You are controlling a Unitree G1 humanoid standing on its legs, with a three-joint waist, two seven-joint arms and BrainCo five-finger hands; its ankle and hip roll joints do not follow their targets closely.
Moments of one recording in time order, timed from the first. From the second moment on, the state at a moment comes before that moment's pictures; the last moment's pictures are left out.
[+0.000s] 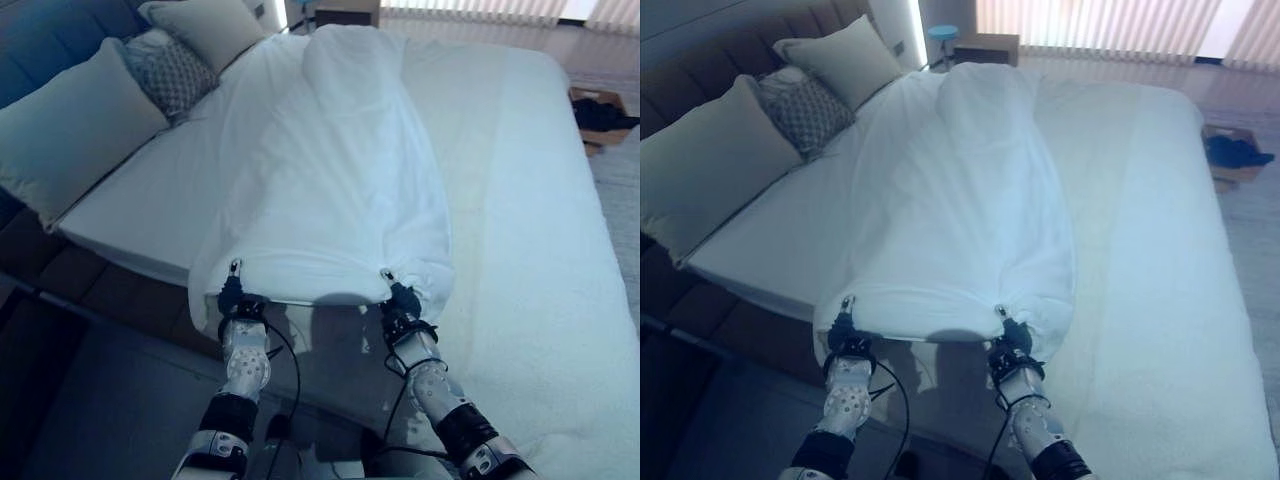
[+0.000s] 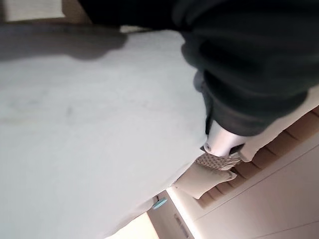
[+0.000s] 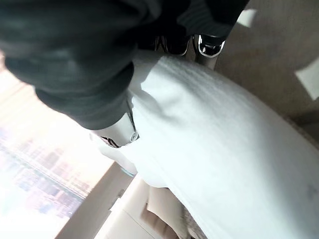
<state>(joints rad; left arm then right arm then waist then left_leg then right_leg) -0.27 0.07 0.00 0.42 -1.16 -0.34 0.33 -0.29 -0.03 0.33 0.46 1.03 -0.19 -0.27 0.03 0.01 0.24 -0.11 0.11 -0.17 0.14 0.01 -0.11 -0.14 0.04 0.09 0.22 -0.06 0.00</state>
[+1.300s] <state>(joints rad) -0.45 0.44 0.05 0.42 -0.88 -0.37 0.42 -0.58 0.01 0.63 0.55 1.06 -0.24 -0.22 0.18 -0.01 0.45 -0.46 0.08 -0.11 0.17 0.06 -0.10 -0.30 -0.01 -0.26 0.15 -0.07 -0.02</state>
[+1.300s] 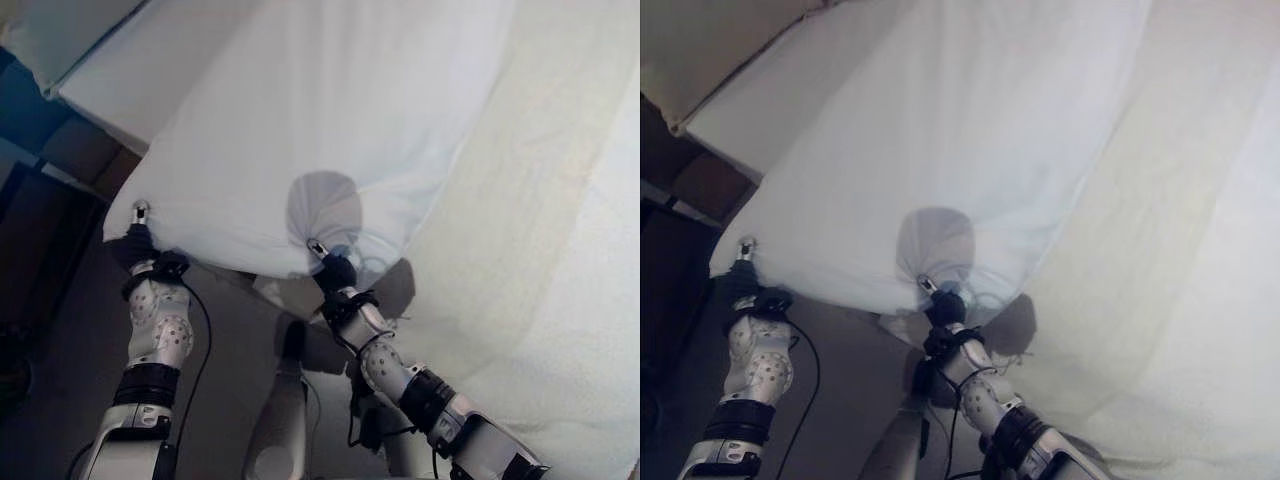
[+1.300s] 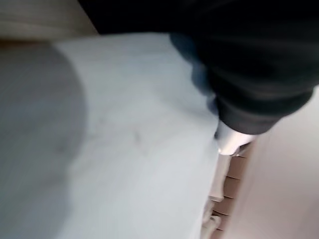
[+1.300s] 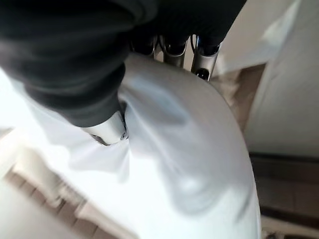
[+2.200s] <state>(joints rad) -0.32 0.62 0.19 0.54 -0.49 -0.26 0.73 -0.48 -0.26 0.89 0.46 0.93 0.00 -0.07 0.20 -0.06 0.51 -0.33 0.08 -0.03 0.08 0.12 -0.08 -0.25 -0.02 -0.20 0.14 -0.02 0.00</state>
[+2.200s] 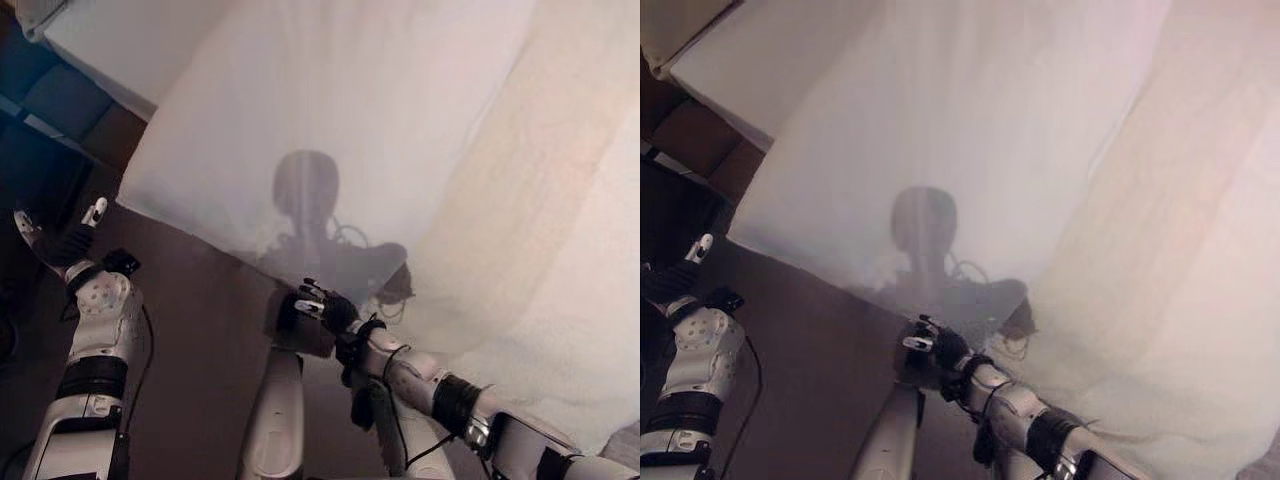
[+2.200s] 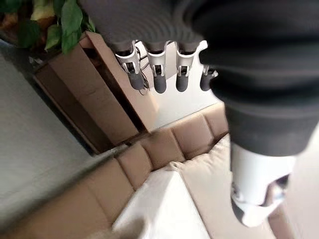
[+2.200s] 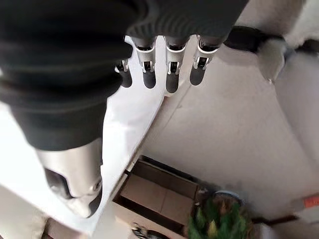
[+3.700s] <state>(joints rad) -1.00 0.55 -0.33 0.51 -1.28 -0.28 0.06 -1.18 -0.16 0.56 0.60 1.21 -0.24 -0.02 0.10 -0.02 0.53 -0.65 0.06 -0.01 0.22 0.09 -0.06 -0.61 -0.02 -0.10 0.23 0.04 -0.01</state>
